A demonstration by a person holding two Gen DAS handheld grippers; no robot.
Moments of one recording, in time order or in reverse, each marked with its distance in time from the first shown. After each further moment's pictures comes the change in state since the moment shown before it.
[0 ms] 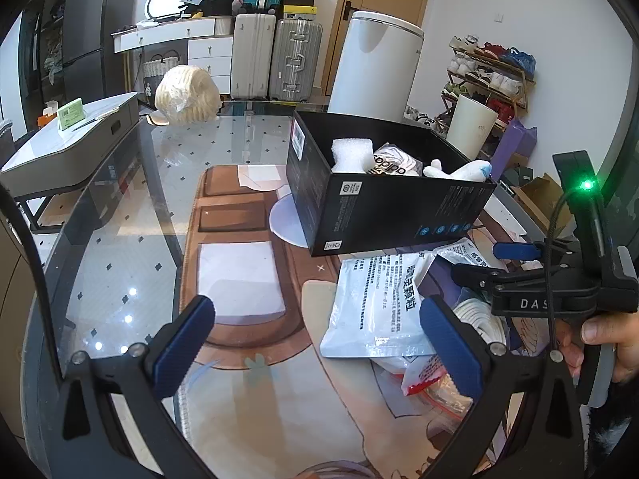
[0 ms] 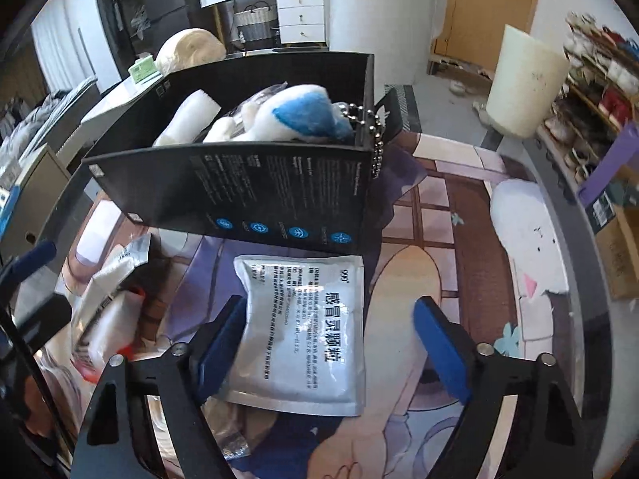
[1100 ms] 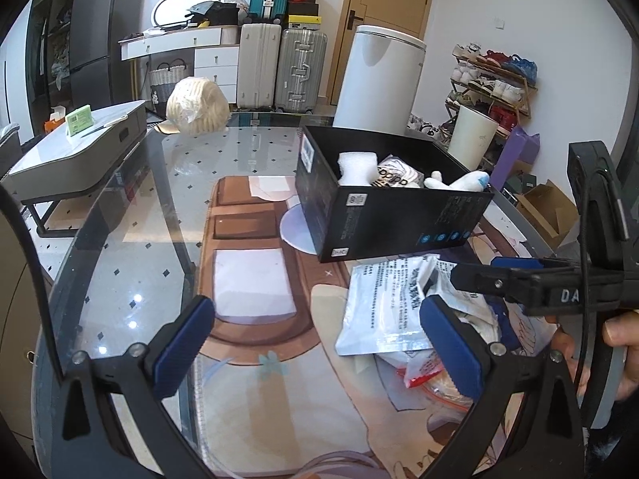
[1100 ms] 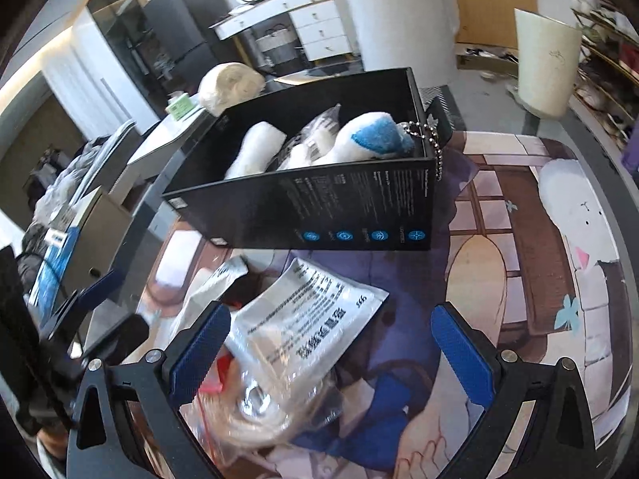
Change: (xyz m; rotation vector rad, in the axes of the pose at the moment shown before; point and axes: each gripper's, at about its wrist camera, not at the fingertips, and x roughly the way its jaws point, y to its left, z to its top) left arm -0.016 0.003 -0.001 -0.005 -0.039 0.024; right arm -0.021 0.012 -0.004 0.129 -0.044 0.246
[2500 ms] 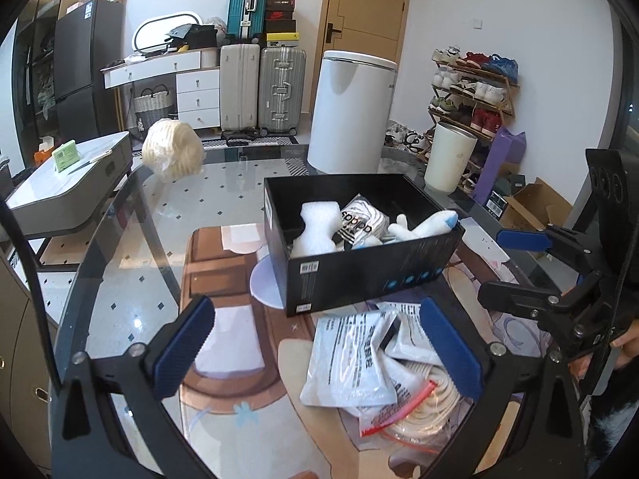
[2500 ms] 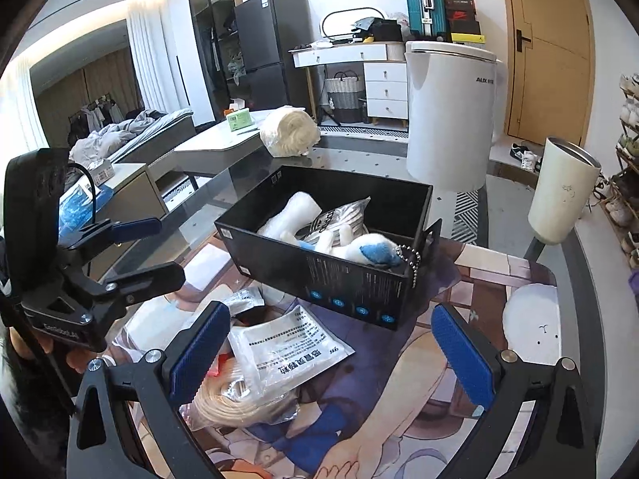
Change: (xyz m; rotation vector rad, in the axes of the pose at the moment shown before) left arm -0.009 -0.032 0.034 0.080 -0.049 -0.017; right arm -0.061 -0.002 0.010 -0.325 -0.196 0.053
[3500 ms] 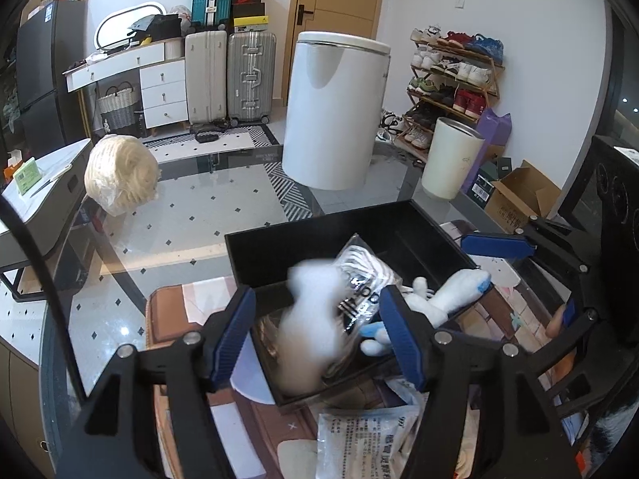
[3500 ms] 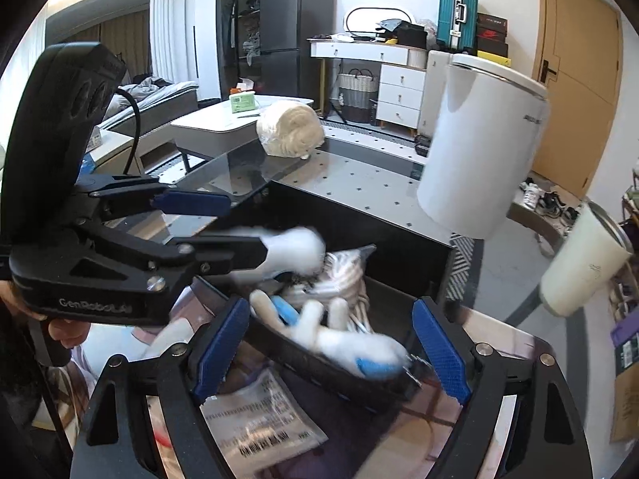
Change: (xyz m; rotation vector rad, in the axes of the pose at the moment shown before) left arm 0.073 0.000 0.068 0.061 0.075 -0.101; right arm 0.062 0.009 0.049 -0.155 0.027 -0.054
